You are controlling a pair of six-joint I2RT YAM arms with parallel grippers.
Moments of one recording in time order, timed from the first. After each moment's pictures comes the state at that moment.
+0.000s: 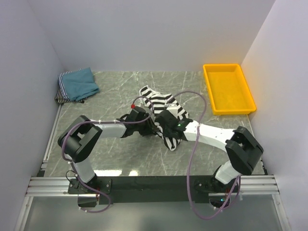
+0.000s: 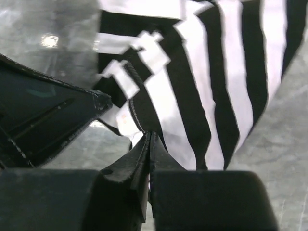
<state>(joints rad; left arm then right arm) -0.68 1.73 0.83 0.15 0.14 -1.04 0.86 1.56 0.97 -0.42 0.42 0.66</state>
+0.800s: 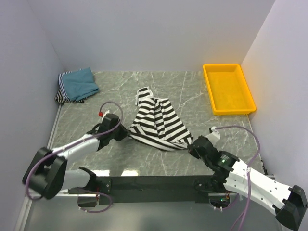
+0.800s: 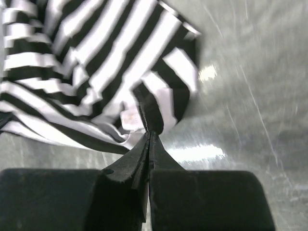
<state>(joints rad) -0.49 1.26 0.53 -0.04 -0.01 -1.06 0.83 0.62 0.34 -0.52 0.48 1.17</state>
